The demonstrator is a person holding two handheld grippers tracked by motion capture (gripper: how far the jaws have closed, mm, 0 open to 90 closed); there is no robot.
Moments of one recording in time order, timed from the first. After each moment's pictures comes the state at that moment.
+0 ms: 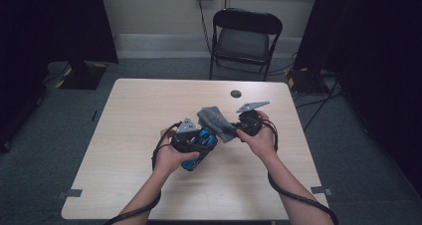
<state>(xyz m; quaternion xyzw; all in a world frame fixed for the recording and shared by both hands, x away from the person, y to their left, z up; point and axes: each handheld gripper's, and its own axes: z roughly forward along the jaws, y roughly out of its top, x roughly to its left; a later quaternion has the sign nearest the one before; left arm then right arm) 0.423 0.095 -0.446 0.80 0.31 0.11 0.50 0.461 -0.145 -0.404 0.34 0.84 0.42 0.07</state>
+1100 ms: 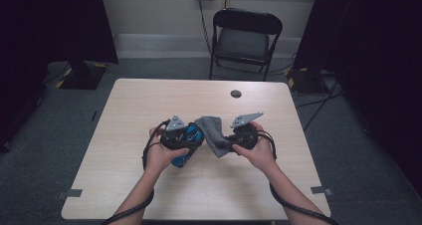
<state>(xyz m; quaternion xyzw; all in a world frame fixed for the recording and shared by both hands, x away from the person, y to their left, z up) 0.431 0.125 -0.450 0.80 0.34 0.14 0.48 0.428 -0.137 -0.413 0.25 0.87 0.43 0.03</state>
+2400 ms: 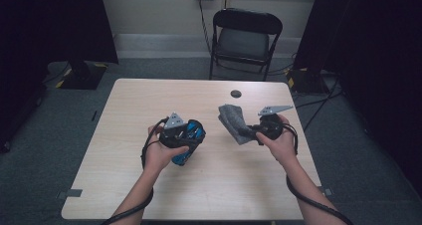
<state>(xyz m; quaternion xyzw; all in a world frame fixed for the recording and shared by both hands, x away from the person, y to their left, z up) 0.426 0.123 -0.434 0.79 0.33 0.14 0.49 0.453 -0.205 -0.401 0.34 0.82 0.45 0.07</state>
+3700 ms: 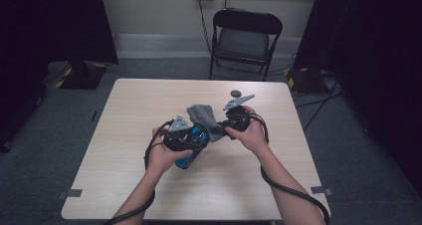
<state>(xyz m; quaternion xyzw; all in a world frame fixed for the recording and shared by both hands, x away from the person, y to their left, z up) 0.421 0.114 -0.436 0.80 0.32 0.12 0.49 0.471 -0.116 -0.393 0.26 0.87 0.42 0.03</state>
